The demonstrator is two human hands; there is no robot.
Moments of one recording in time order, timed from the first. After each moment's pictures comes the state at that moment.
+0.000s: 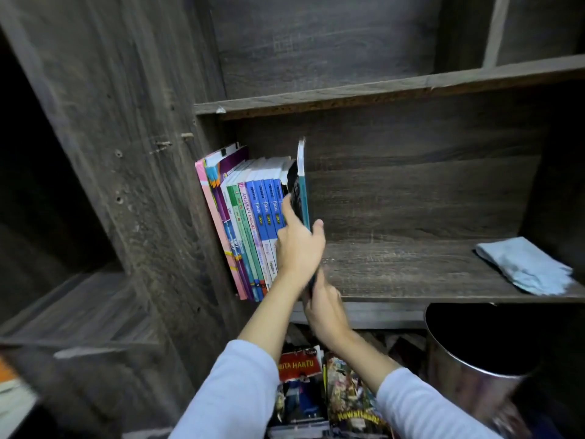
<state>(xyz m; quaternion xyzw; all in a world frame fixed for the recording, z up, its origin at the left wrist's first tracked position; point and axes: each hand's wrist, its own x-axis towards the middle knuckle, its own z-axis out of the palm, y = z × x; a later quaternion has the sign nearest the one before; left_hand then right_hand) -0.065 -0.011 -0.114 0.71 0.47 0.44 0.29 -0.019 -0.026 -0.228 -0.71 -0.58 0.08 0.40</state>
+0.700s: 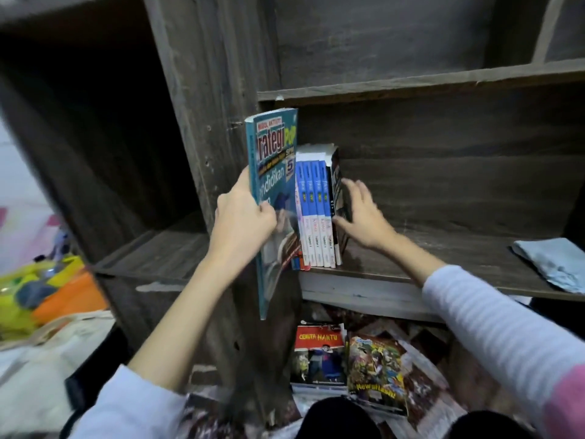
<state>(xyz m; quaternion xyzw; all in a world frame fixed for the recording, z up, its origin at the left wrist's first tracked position) -0.204 -0.092 -0.056 0.72 0.51 0.47 0.06 0.019 -0.013 -0.131 -0.63 -0.68 0.03 0.36</state>
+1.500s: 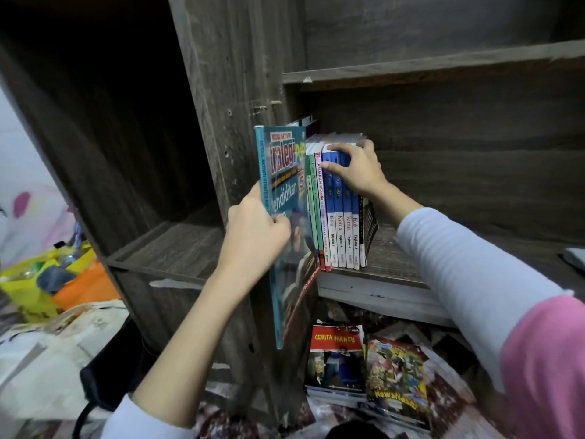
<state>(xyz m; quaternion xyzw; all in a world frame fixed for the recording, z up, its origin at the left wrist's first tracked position) -0.221 -0.075 -0.073 0.71 0.53 0.45 0.10 -0.020 0.065 -0.072 -0.63 -0.65 0.06 0.42</state>
